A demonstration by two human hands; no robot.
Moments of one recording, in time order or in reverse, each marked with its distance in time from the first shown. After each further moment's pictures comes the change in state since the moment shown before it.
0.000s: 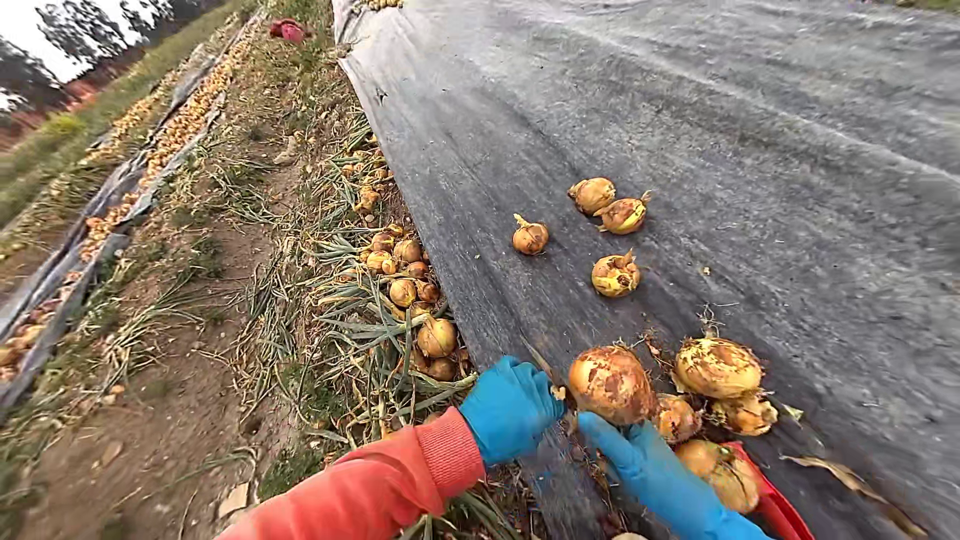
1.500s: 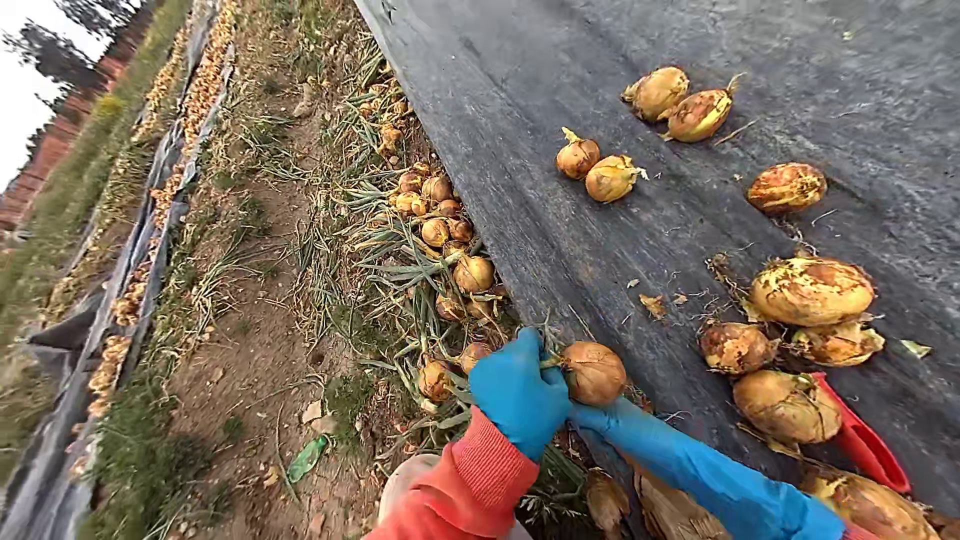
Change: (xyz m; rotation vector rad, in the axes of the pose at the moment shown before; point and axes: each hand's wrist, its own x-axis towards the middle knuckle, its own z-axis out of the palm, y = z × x) left_hand -0.040 0.053 0.003 -0.194 0.027 -0.984; right_hand -0.008 0.043 0.031 -0.024 -0.522 0.503
